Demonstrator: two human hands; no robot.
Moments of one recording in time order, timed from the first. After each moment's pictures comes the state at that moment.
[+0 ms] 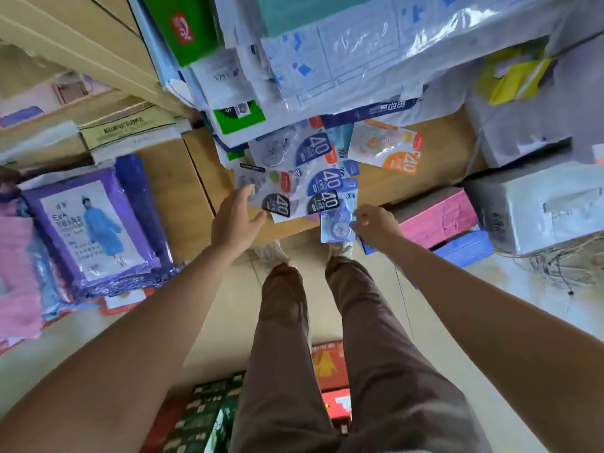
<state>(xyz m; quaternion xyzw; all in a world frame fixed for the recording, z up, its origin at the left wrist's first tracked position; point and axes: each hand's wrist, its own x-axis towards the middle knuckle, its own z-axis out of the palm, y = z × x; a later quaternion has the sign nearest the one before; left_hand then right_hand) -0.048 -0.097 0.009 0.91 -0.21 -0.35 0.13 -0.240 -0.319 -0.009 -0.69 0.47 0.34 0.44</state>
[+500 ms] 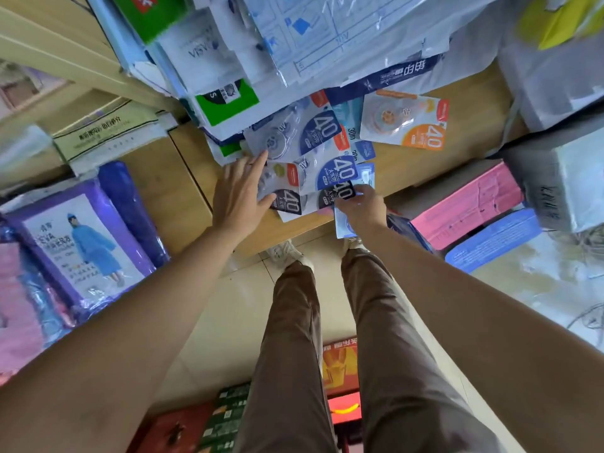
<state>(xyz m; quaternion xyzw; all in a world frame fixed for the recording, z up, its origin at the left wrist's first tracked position) -0.010 -0.113 -0.045 0.88 -0.40 -0.26 0.03 -0.200 -0.267 -0.063 -0.56 0.63 0.15 0.52</state>
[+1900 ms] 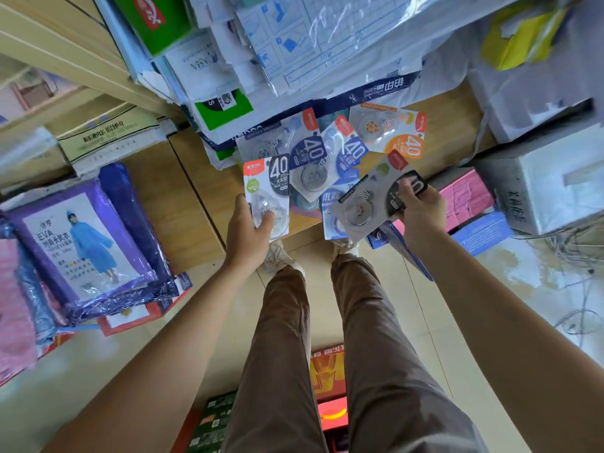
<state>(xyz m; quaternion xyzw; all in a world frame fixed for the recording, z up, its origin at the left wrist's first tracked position) -0.081 -0.112 0.024 0.88 -0.10 -0.36 0.30 -0.255 -0.334 0.009 -0.41 0.71 -0.09 0.56</state>
